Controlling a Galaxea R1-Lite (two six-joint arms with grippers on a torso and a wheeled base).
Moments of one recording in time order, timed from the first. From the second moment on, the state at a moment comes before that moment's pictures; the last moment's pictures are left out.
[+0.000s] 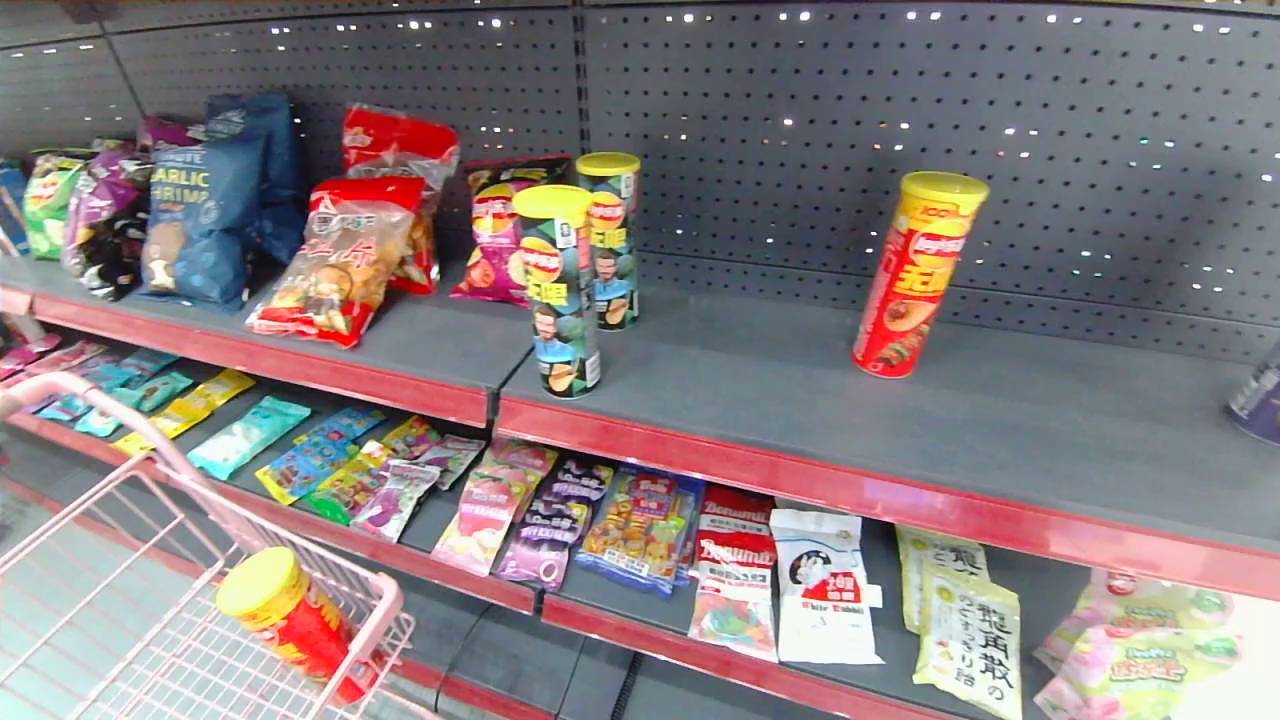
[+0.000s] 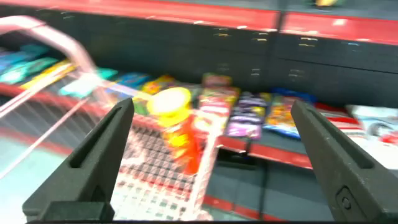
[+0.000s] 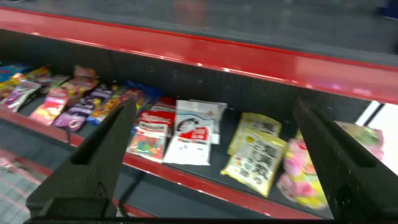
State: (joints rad) left arm 0.00 0.00 0.00 0.00 0.00 0.01; right arm 0.00 0.00 0.00 0.00 0.02 -0.01
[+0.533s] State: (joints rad) left arm 0.00 0.00 0.00 0.00 0.00 0.01; right arm 0.00 0.00 0.00 0.00 0.02 0.00
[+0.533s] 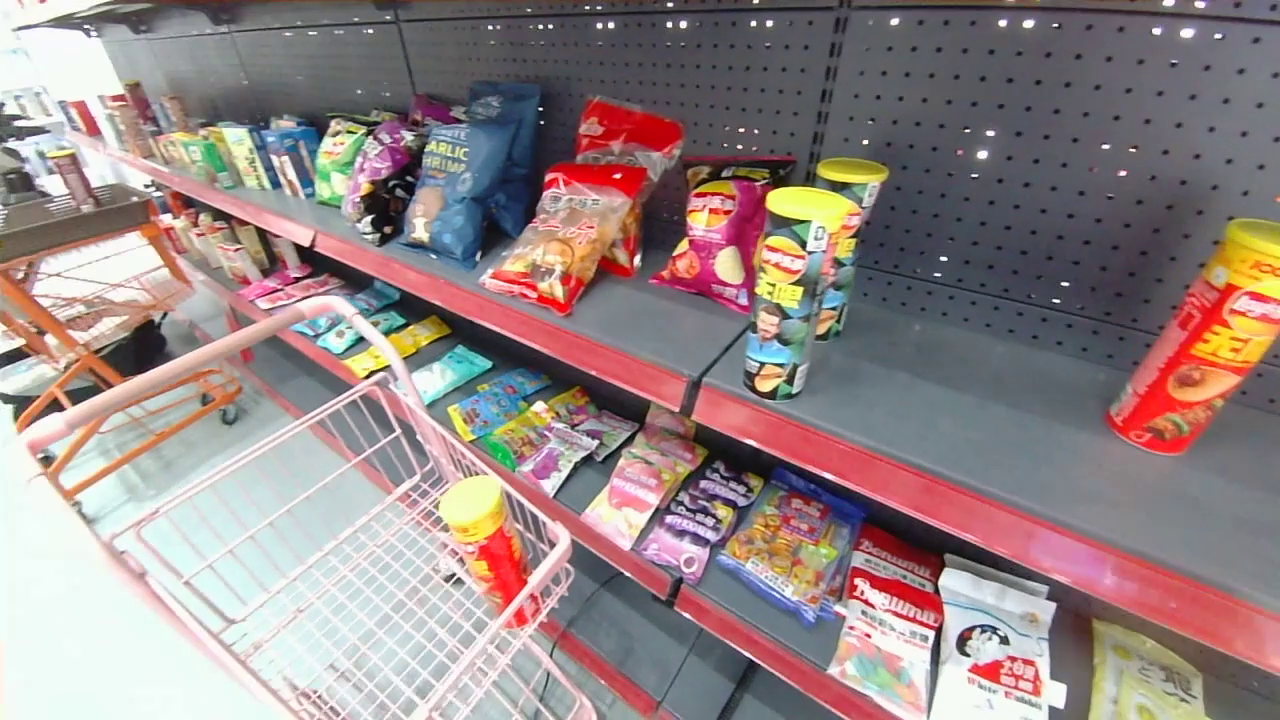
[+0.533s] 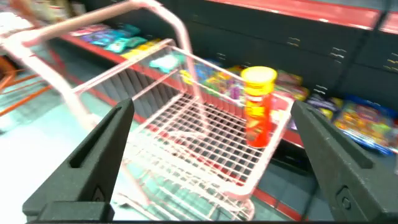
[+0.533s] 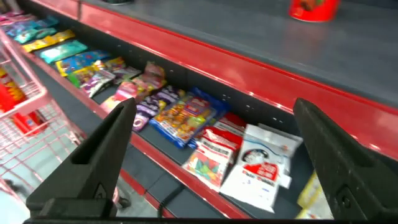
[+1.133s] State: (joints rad) left arm 0.00 0.00 0.00 0.01 0.00 0.01; right arm 0.00 0.00 0.00 0.00 0.02 0.00
